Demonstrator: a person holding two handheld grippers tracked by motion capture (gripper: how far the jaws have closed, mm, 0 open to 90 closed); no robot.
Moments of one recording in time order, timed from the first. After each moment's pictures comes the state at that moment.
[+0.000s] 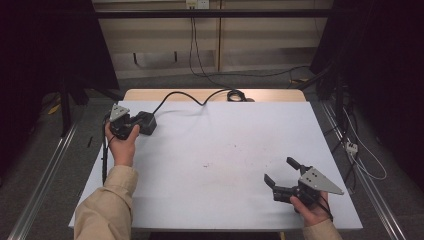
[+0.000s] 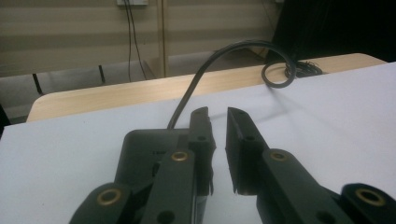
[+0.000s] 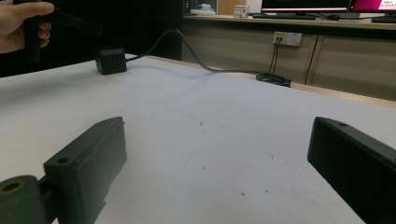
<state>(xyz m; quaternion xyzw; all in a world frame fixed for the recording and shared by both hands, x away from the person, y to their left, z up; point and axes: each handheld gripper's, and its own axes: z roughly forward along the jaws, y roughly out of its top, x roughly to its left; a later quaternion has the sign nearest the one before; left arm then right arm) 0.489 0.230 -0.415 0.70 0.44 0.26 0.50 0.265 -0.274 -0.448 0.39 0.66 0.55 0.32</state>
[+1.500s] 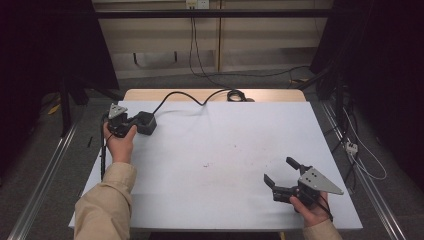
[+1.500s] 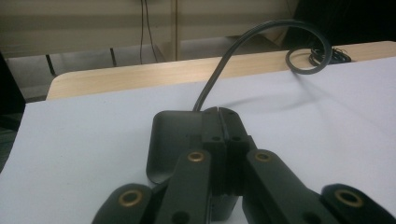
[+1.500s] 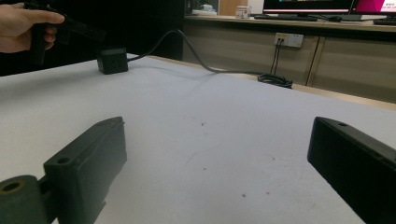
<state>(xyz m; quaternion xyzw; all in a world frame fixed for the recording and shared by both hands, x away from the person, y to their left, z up) 0.500 0.242 -0.425 0.70 0.47 0.26 0.47 0.265 -0.273 -0.448 0.39 0.66 0.55 0.33</state>
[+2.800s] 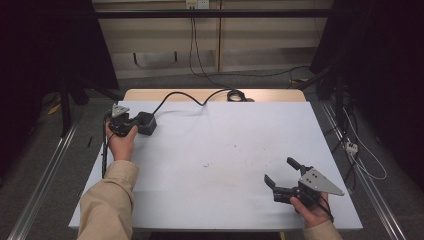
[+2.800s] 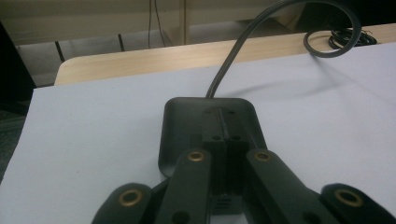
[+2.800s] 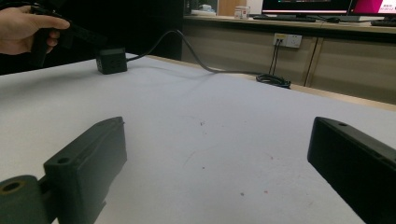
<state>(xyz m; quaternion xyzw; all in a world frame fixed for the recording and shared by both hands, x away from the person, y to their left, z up) 0.508 0.241 -0.432 0.71 0.48 0.26 0.44 0.263 -0.273 -0.447 0.39 0.66 0.55 0.33</state>
